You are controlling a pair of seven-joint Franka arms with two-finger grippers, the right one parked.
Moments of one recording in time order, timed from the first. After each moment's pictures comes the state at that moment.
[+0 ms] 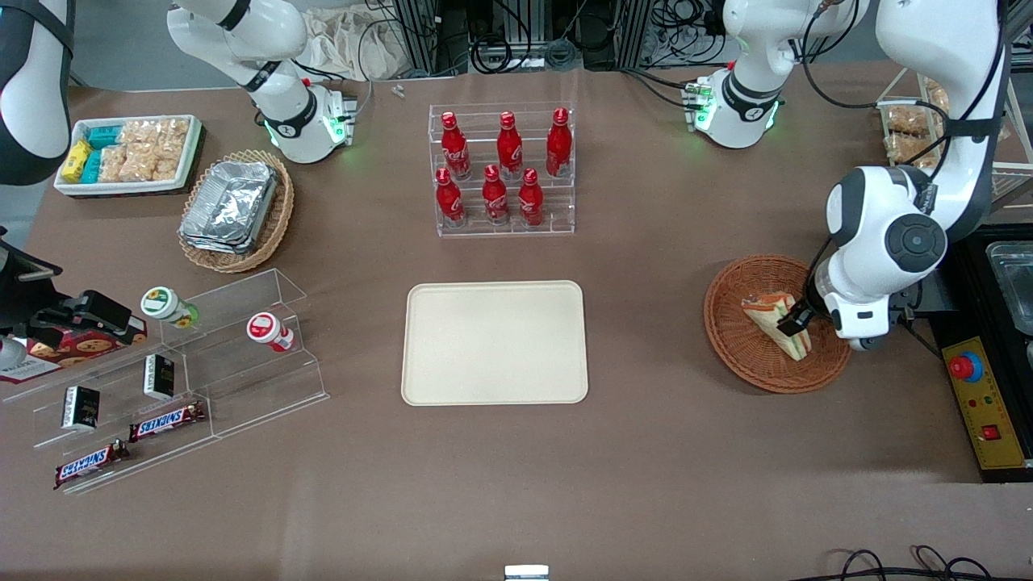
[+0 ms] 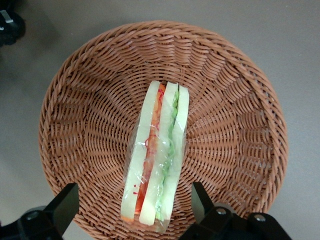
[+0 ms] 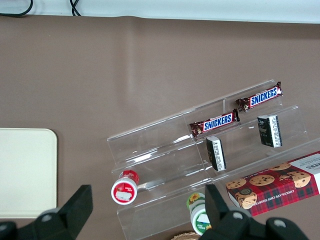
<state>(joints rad) 0.04 0.20 -0.09 -2.17 0.10 2.26 -0.96</state>
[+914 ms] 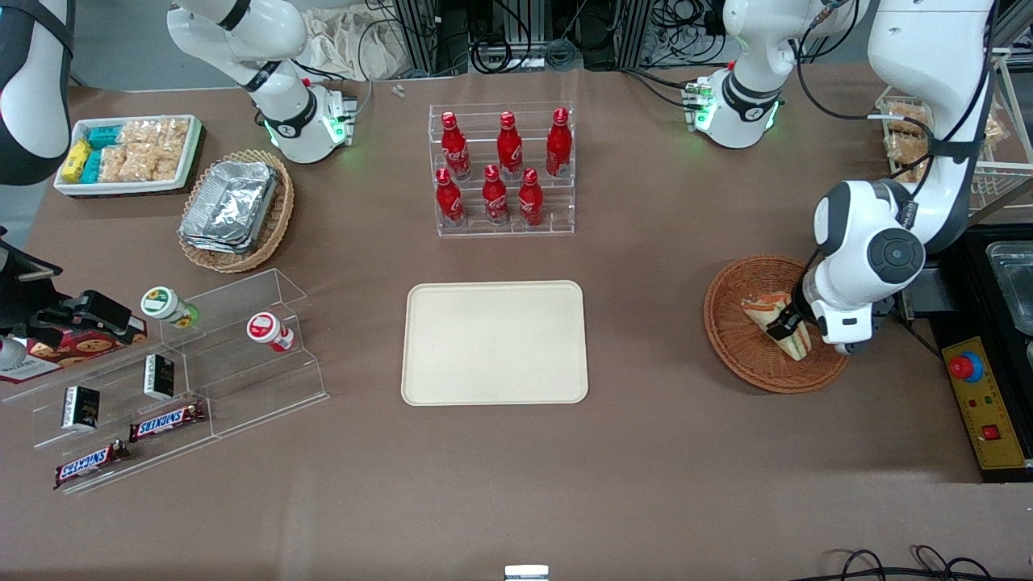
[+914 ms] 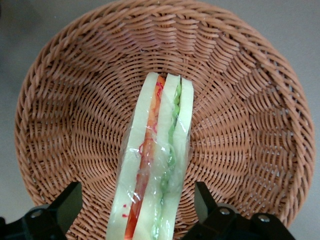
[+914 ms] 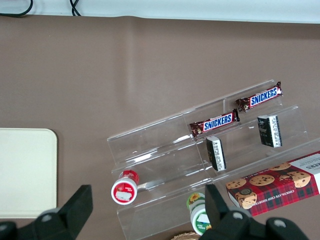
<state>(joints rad) 0.04 0.26 -0.09 -2.19 0.10 2.34 -0.97</state>
